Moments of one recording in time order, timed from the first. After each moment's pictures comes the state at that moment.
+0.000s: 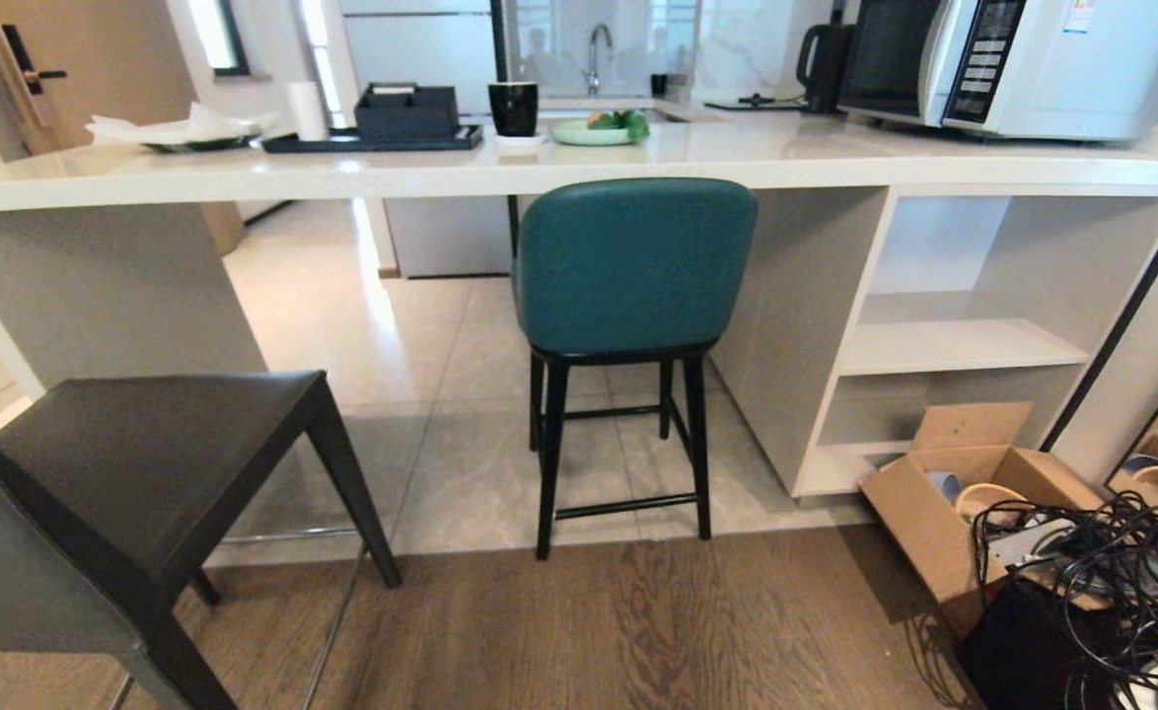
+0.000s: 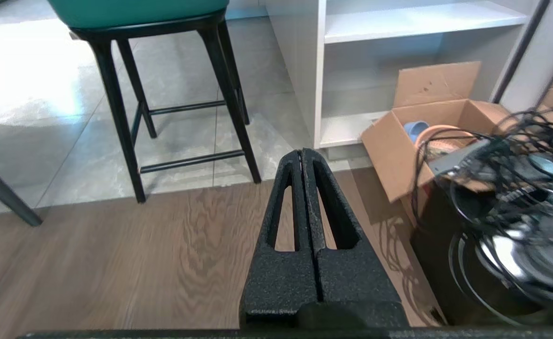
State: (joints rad) left arm -0.01 0.00 -0.05 0.11 0.03 -0.06; right arm -0.01 0.00 0.00 -0.01 -0.02 0.03
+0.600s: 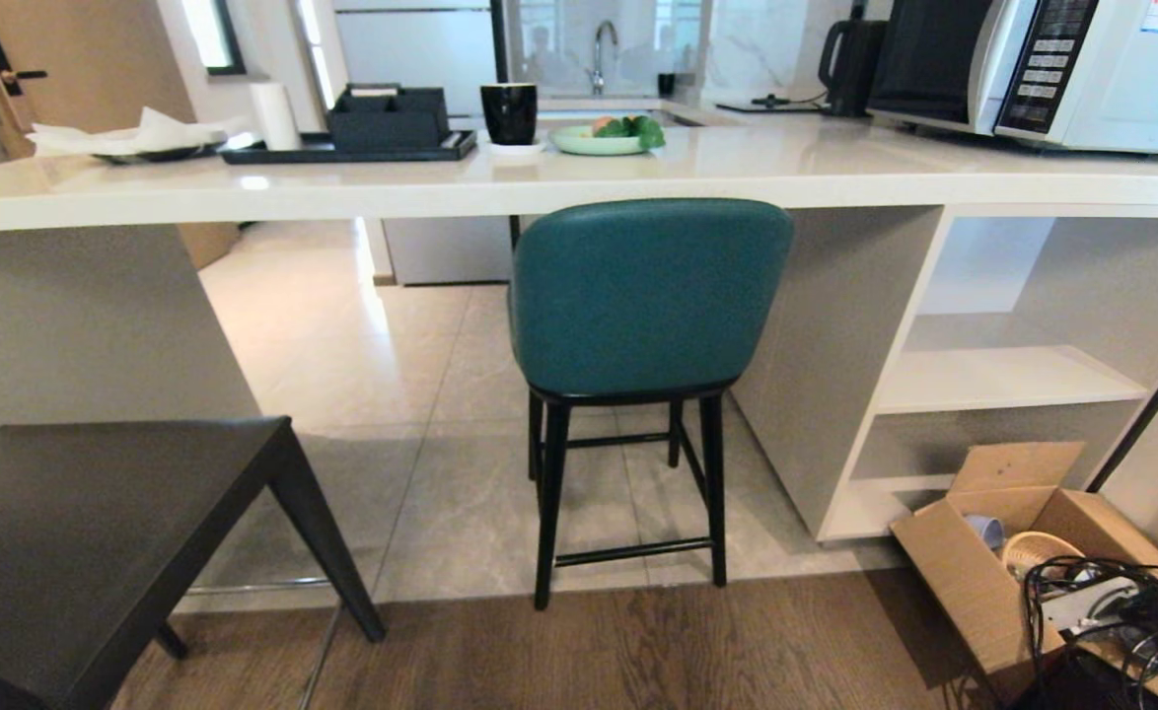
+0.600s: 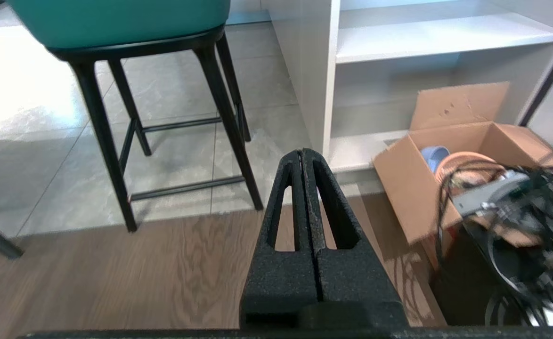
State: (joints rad) left arm -0.01 0.00 -0.05 0.11 0.03 -0.06; right arm -0.01 0.00 0.00 -0.01 -0.02 0.03
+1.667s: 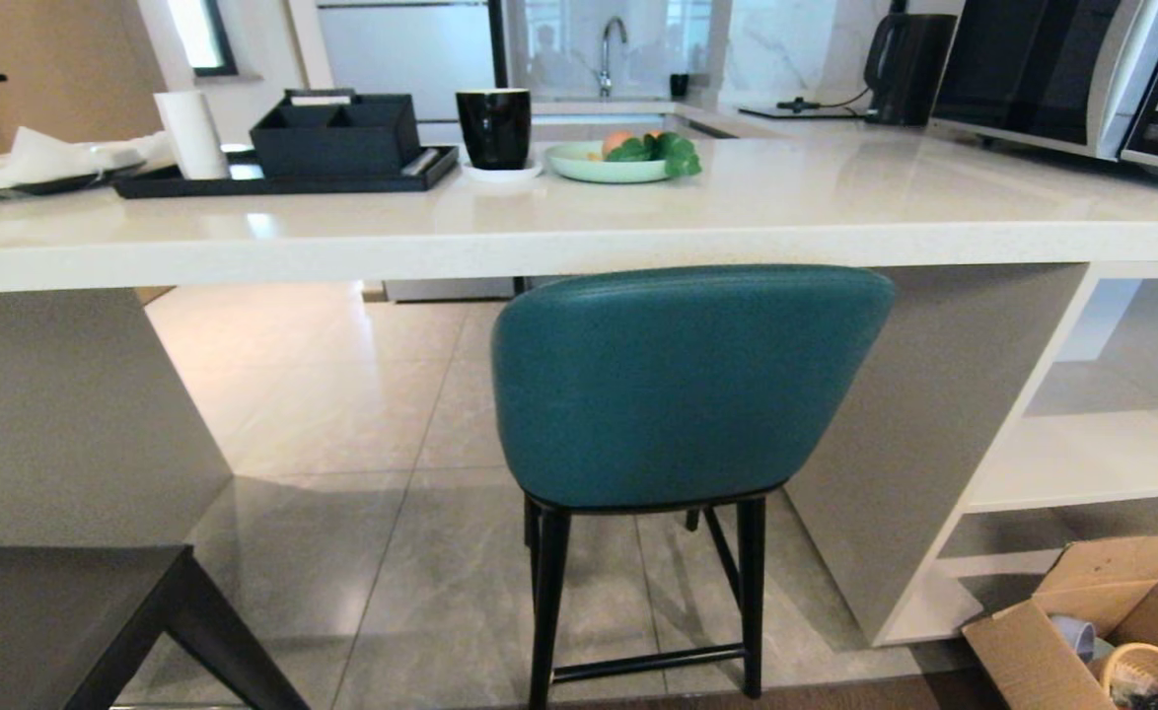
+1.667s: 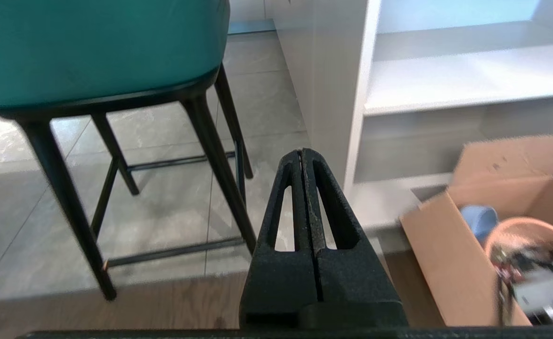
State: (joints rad) left arm -0.01 0.00 -0.05 0.11 0.03 -0.06; right arm -0.01 0.00 0.00 -0.01 -0.02 0.03
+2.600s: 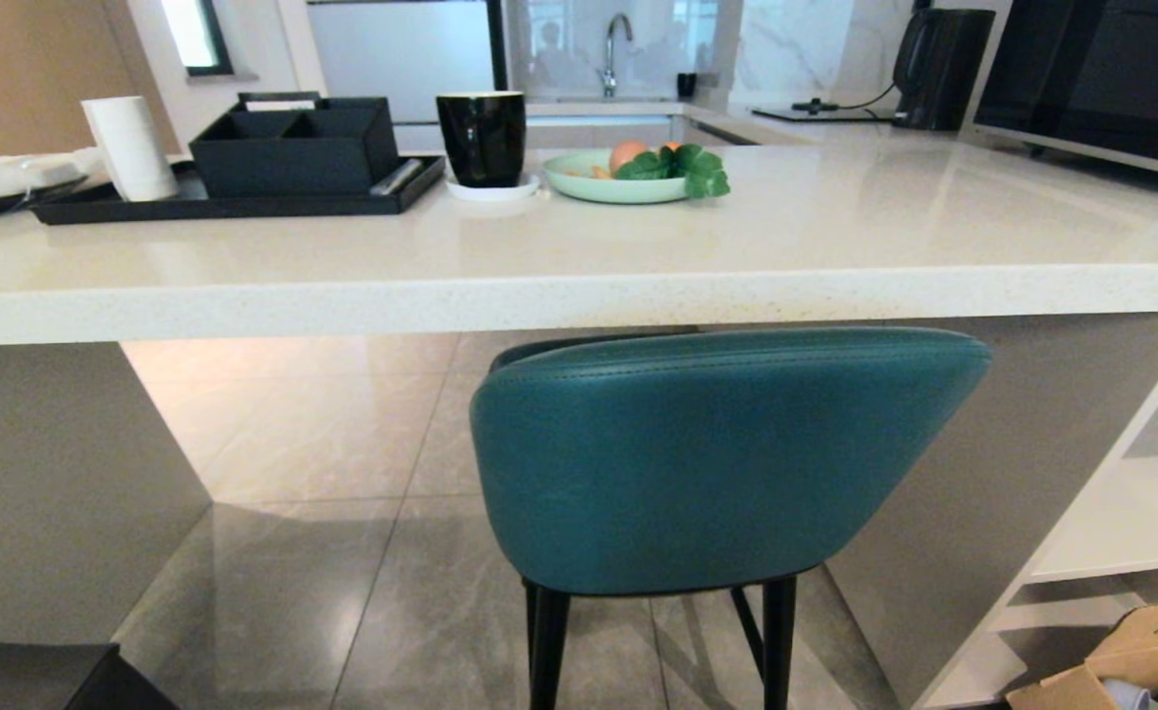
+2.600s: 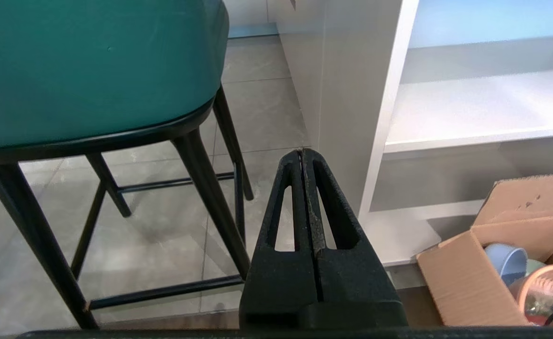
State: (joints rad) left arm 0.00 0.00 -0.05 0.11 0.03 -0.06; right arm -0.01 0.00 0.00 -0.01 -0.01 0.02
